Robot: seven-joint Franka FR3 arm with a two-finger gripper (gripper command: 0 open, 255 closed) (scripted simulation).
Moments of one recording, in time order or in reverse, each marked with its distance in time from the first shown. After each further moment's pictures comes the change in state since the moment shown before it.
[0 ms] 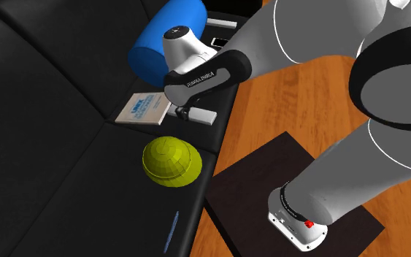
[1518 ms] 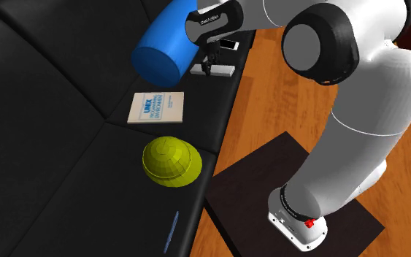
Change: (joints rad) arm -0.212 0.328 -0.175 0.500 -0.011 -0.159 -0.384
